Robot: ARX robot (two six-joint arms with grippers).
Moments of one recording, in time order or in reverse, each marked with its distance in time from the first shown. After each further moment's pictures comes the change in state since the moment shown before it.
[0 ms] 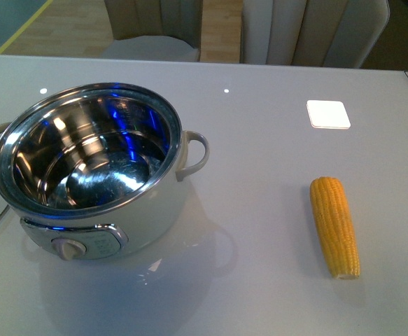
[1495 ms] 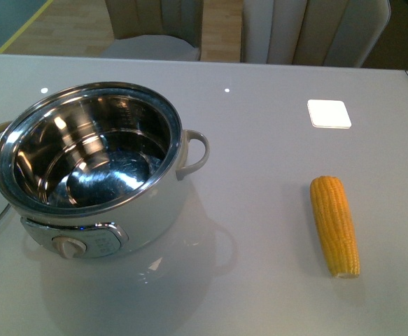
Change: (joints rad) left arm -0.443 -1.381 -0.586 -0.605 -0.081 0.021; right arm 0.000 -0.002 0.000 -0.002 0.003 0.000
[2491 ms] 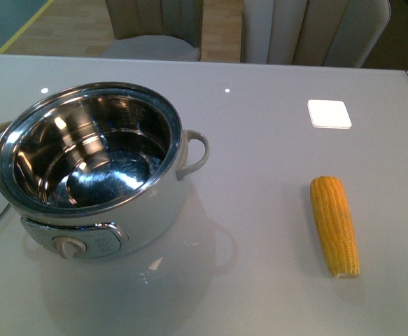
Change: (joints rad) left arm -0.002 -0.485 -0.001 -0.462 -0.006 0.000; right arm 0.000 0.000 0.000 0.000 0.000 0.000
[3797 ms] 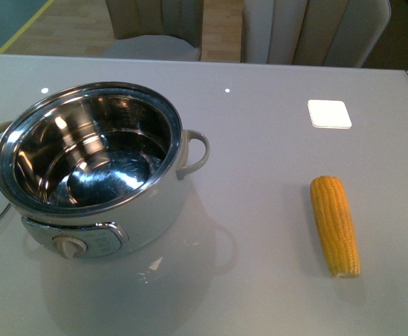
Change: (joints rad) left arm 0.000 -0.200 0.000 -0.205 0.001 0.003; right arm 0.000 0.311 0.183 -0.449 -0.029 0.171
